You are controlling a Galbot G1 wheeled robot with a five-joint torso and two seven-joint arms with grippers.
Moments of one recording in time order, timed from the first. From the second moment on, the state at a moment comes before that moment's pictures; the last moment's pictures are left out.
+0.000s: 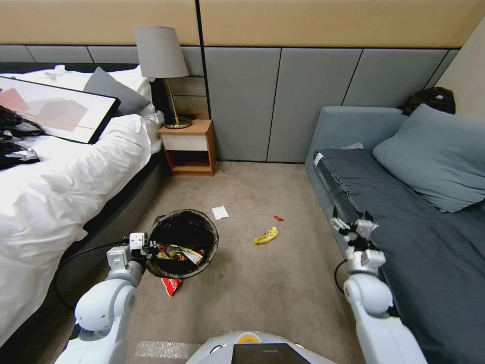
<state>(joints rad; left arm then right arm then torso) 1.49 -1.31 -0.81 -2.26 -0.32 0.74 -0.07 -1.46 1.37 0.71 2.00 0.12 0.08 0.19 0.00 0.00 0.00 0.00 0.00</state>
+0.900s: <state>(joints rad) 1.51 -1.31 -0.81 -2.26 -0.31 0.74 -0.07 -1.42 1.35 0.68 1.96 0.14 0.04 0.20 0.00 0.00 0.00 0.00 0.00</state>
